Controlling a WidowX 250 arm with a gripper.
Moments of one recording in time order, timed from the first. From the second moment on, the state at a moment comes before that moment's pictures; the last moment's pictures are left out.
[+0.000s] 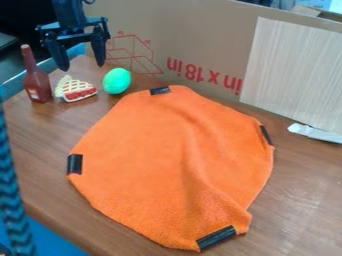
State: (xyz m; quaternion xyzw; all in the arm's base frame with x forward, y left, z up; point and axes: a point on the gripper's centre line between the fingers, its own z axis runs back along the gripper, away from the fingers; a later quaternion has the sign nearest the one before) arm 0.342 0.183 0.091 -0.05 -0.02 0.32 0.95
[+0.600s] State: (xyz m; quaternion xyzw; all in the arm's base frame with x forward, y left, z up) arm 0.326 0.211 0.059 -0.01 -0.02 0.37 0.93
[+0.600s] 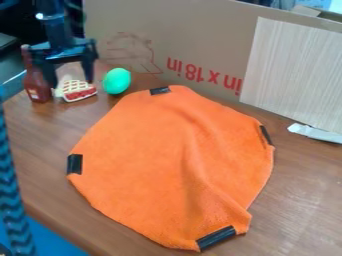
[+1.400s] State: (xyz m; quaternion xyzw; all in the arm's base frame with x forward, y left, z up) arm 0.305 0.273 0.107 -0.05 -0.06 0.41 0.91
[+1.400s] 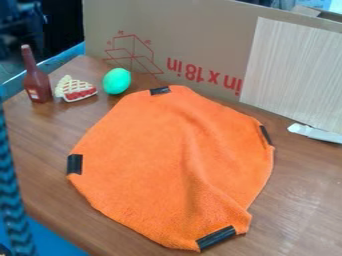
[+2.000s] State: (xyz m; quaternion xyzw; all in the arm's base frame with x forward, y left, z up) arm 0.329 0.278 0.100 -0.07 -0.05 0.41 0.91
